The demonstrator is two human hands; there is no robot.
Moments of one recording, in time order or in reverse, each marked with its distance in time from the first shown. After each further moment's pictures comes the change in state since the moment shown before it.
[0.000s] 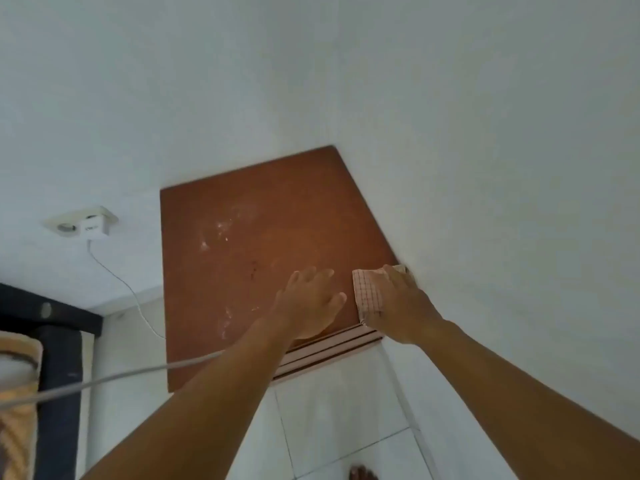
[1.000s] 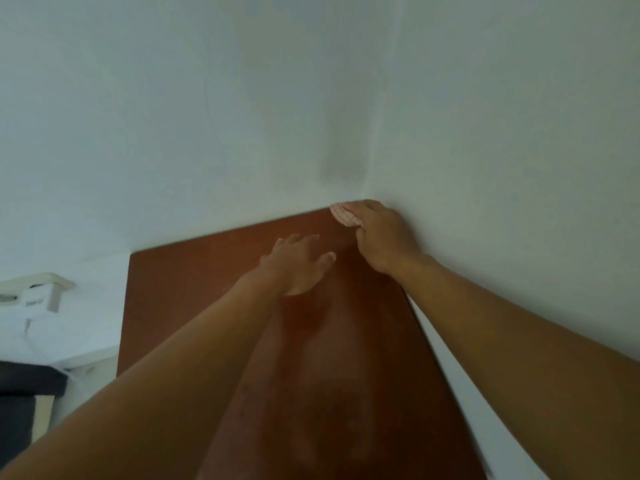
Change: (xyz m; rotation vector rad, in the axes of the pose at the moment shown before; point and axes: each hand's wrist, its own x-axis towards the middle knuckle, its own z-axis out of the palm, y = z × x) left_hand 0.255 -0.051 -0.160 0.039 0.066 -0.132; right_hand 0.319 -0.068 -0.128 0.120 0.370 -0.212
